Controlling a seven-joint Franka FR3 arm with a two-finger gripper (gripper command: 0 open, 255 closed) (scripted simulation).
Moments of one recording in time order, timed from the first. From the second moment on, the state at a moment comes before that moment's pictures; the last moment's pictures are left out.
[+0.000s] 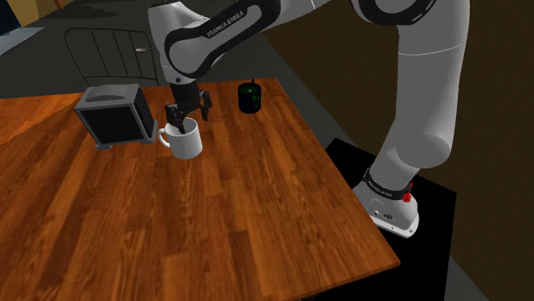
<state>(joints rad) 0.17 0.39 0.29 -1.74 -0.10 2.09 0.49</state>
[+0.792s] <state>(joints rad) 0.17 0.40 0.29 -1.76 -0.10 2.12 0.49</state>
